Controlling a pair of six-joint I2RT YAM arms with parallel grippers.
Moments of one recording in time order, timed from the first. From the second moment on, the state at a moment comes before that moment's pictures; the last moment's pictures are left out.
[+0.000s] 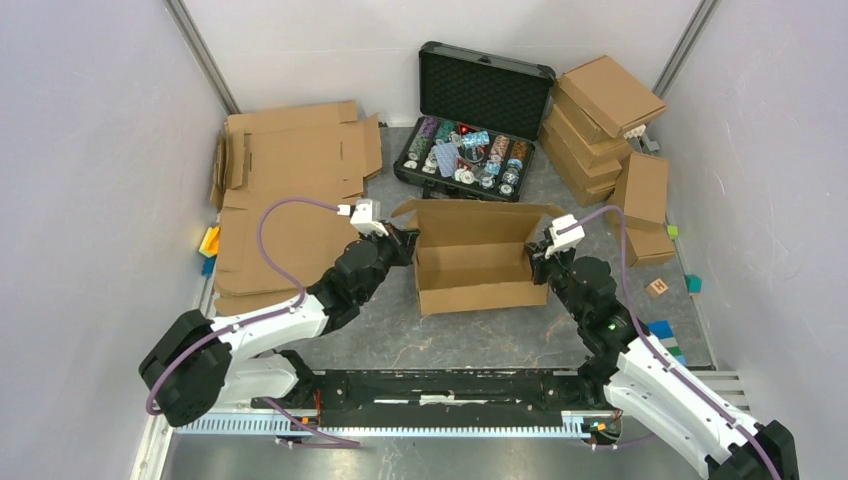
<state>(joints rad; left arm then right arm) -0.81 1.17 0.48 0.57 -0.36 -0.60 0.57 0.64 0.35 0.12 0.17 0.04</state>
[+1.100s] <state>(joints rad) -0.84 0.67 0.70 -0.49 -0.05 -0.53 0.58 0.63 0.37 -0.19 0.25 0.07</state>
